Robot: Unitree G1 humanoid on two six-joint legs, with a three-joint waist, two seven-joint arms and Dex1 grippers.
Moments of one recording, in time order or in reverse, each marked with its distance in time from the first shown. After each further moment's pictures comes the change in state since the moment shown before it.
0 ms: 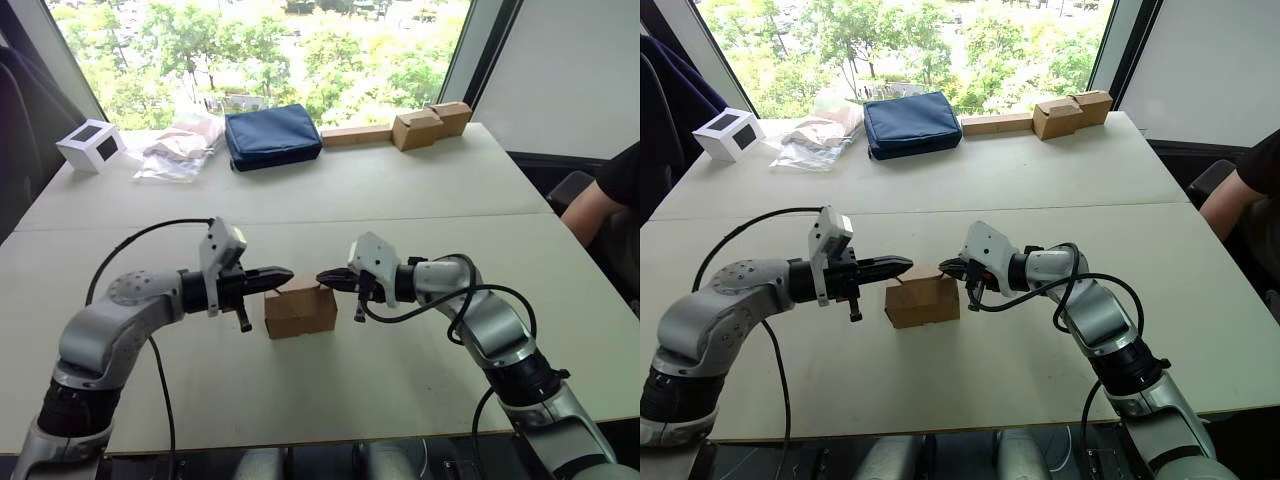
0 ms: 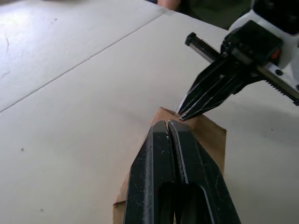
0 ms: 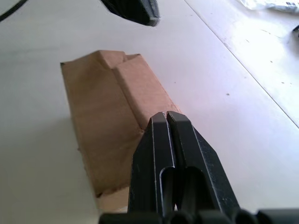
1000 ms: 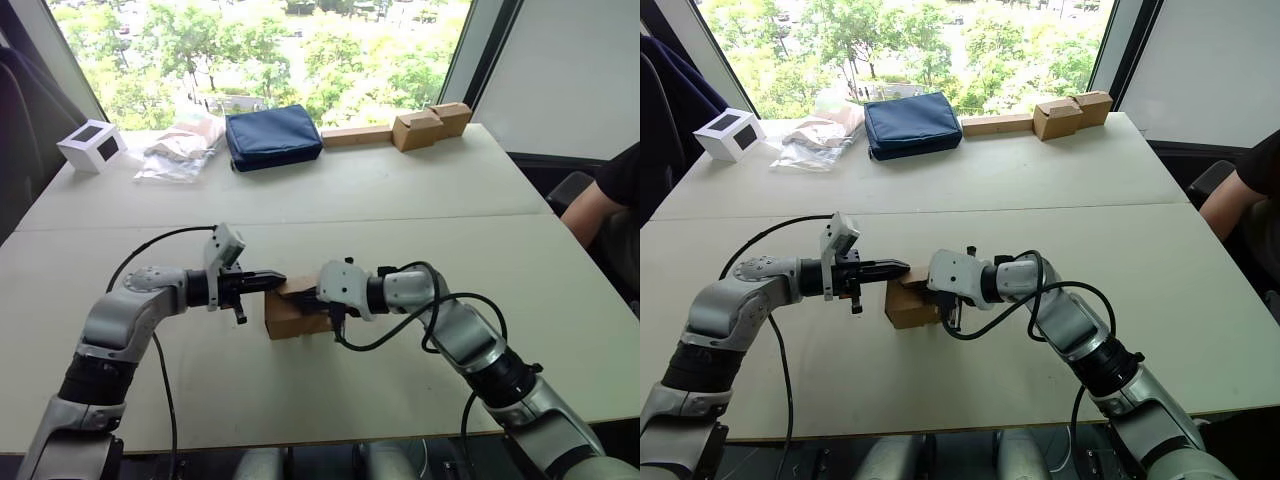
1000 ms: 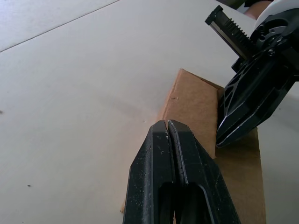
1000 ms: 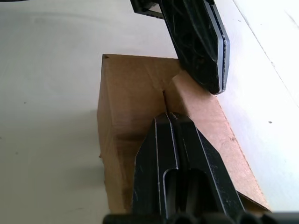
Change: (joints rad) left arm -0.095 -0.011 -0.072 0.301 0.095 -0.080 -0.139; right arm -0.043 0.033 0.176 0.038 -0.152 -0.126 0.015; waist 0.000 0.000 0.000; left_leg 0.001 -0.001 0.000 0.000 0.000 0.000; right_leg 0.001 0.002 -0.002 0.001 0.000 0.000
